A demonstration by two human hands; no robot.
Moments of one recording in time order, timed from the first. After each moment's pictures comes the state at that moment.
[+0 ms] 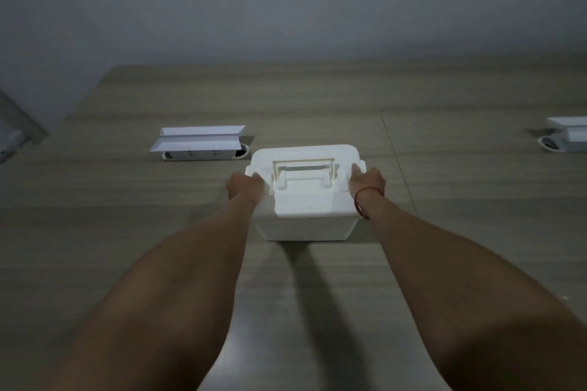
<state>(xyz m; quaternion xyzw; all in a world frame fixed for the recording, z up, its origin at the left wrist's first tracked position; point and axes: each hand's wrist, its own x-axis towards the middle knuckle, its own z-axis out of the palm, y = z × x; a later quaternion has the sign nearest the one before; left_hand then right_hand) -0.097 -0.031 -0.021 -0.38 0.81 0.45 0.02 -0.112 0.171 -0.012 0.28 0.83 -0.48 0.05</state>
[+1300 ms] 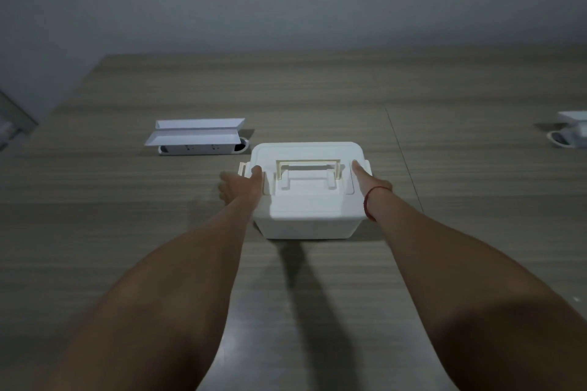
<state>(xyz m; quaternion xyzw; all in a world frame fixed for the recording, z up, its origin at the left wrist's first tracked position) -0.104 -0.038 -0.045 -0.42 0.78 0.45 0.01 -0.113 0.176 -0.028 0.40 0.69 -0.60 0.12</state>
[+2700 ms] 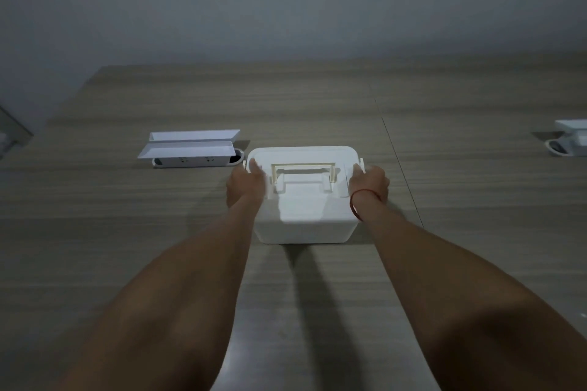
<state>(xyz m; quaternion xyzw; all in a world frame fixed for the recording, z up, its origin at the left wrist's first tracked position) -0.134 -0.023 -0.035 -0.36 0.82 0.43 -0.05 -0.145 0.167 -0.030 0.32 0.83 -0.45 0.00</state>
